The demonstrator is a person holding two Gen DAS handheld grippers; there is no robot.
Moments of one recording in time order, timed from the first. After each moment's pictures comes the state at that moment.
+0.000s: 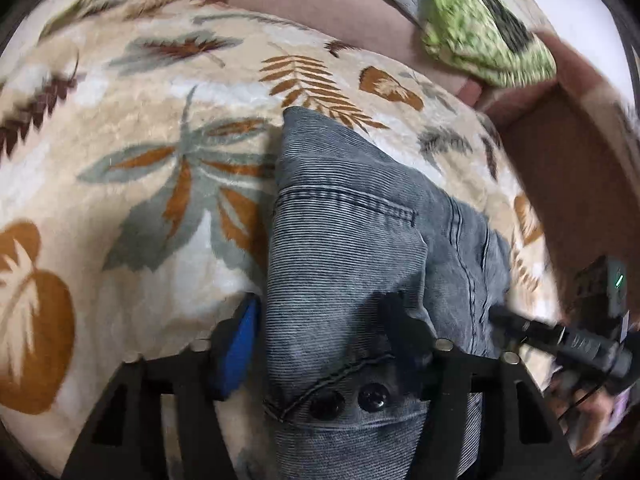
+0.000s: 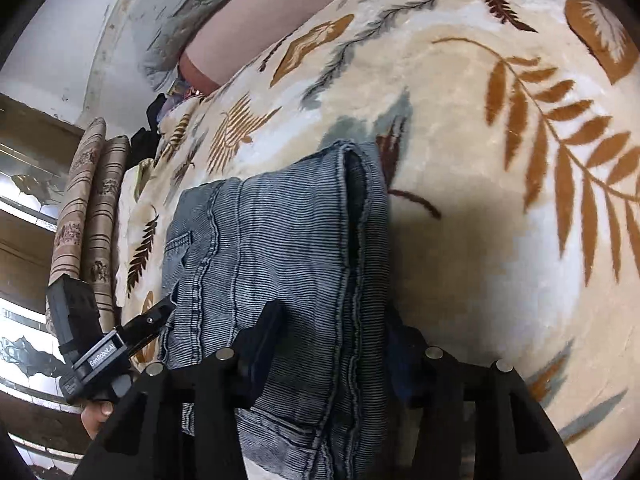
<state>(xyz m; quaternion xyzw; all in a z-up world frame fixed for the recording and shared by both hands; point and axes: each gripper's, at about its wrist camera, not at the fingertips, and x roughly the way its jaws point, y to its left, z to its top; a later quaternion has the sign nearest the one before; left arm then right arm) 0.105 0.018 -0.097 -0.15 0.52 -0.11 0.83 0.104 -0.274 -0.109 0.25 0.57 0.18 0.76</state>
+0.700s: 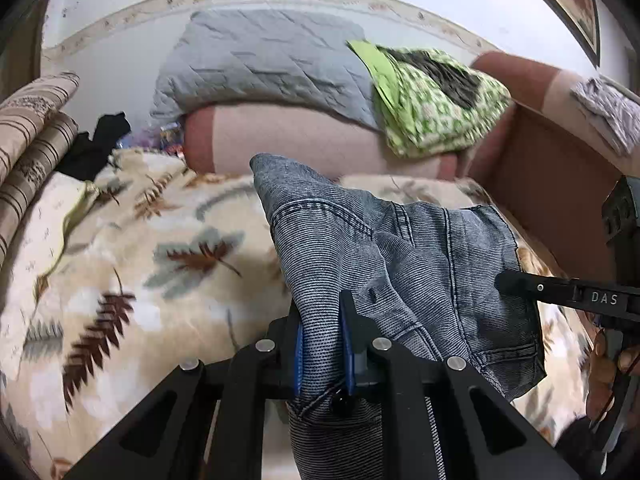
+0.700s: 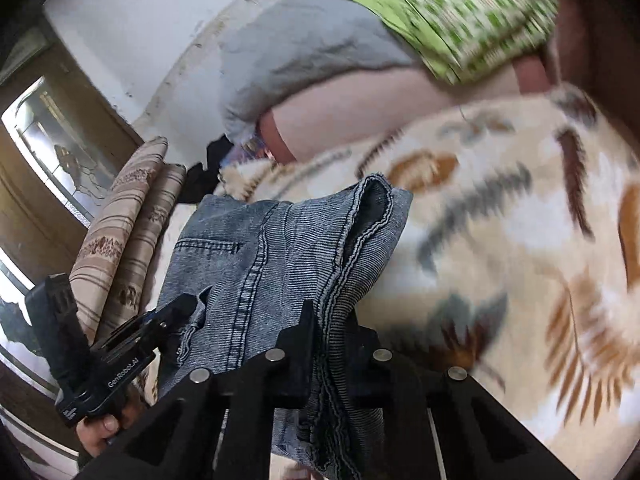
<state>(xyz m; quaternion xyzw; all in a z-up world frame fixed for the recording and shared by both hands) 0.137 0.030 0.026 -0.03 0.34 -0.09 0.94 0.148 -0.223 0.025 0.18 0.43 0.22 0.86</state>
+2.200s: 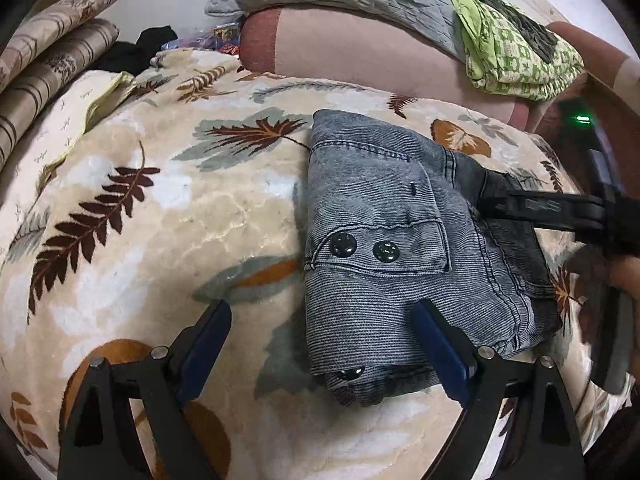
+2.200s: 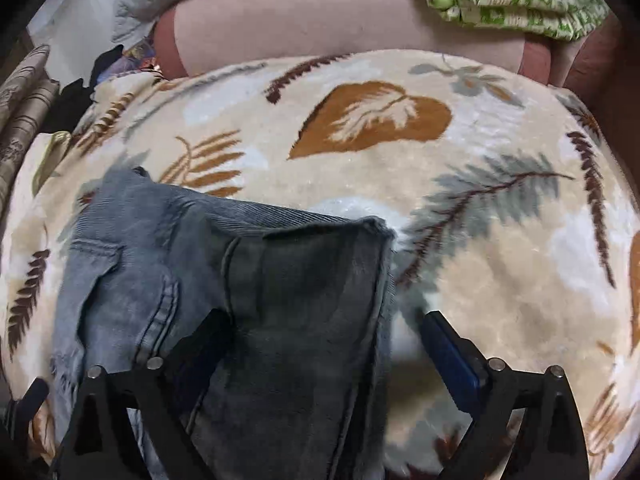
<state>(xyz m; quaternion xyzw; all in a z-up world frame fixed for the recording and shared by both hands) 0.137 0.073 -0.089 -0.06 0.45 0.00 0.89 0.262 -0.138 -0.092 0.00 0.54 0.06 0.84</state>
